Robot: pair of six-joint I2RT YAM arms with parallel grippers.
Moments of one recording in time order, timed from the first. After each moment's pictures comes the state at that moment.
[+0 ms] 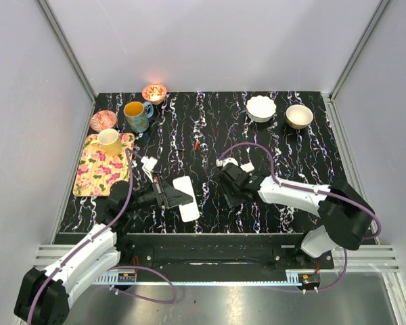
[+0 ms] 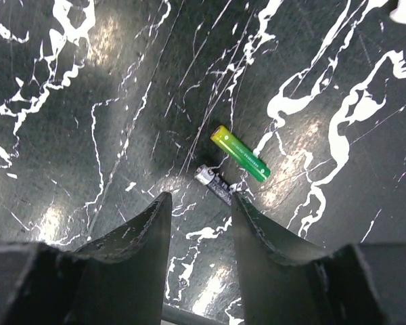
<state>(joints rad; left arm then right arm) -0.45 0.68 0.20 0.51 0.79 -1.06 0.89 1.51 0.87 -0.45 0.21 0.40</state>
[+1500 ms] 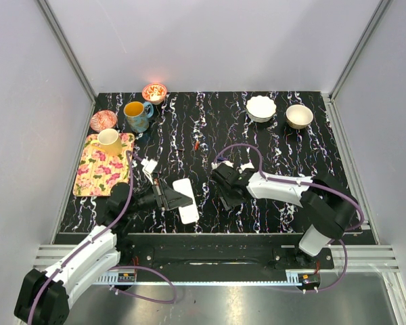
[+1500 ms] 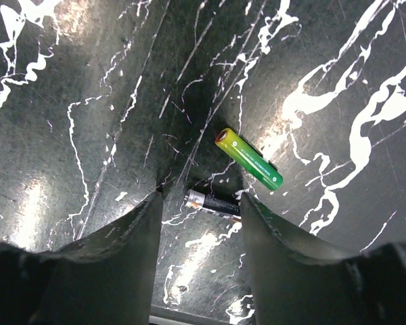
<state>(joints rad) -0.45 0.66 0.17 0.51 0.79 -1.06 0.91 1.65 0.95 -0.53 0.20 0.40</state>
